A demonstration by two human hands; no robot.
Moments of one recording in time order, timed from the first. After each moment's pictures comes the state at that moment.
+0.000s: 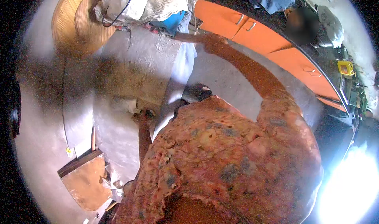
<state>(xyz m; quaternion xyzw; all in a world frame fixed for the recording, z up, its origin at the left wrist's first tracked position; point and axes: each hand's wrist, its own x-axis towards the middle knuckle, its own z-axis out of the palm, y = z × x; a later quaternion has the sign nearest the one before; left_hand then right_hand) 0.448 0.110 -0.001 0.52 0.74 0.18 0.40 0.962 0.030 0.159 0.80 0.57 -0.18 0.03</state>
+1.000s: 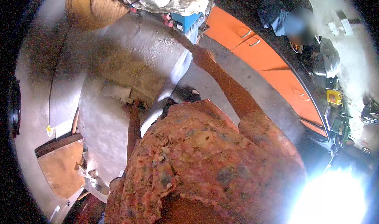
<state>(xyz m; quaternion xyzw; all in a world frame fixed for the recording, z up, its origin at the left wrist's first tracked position) 0.447 0.104 -0.008 0.58 0.74 0.14 0.31 0.896 0.042 0.118 0.83 0.49 -0.22 -0.17</state>
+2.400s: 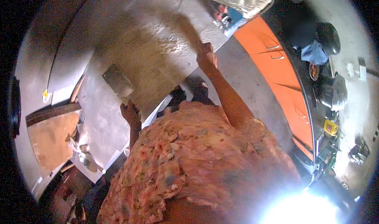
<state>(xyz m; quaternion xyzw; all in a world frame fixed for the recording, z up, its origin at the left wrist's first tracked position) 0.393 0.052 0.113 0.28 0.71 0.45 0.46 0.779 0.102 0.042 0.79 0.53 -0.13 -0.26</state>
